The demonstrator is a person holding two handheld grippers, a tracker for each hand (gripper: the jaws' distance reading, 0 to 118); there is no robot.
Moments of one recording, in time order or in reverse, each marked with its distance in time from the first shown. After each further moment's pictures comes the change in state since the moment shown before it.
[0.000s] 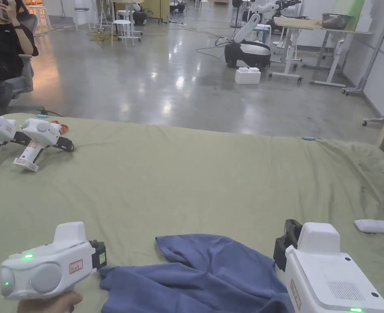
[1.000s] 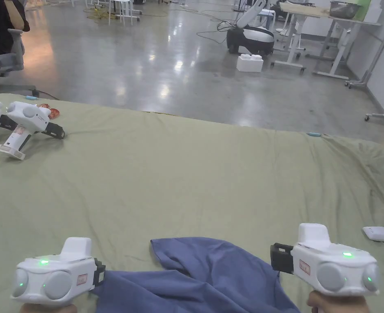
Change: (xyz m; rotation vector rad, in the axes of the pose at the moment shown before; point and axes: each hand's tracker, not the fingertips) left arm -0.009 0.000 -0.082 -0.156 0.028 -0.102; right arm 0.045 -0.035 -0.179 -0.571 0.070 0.084
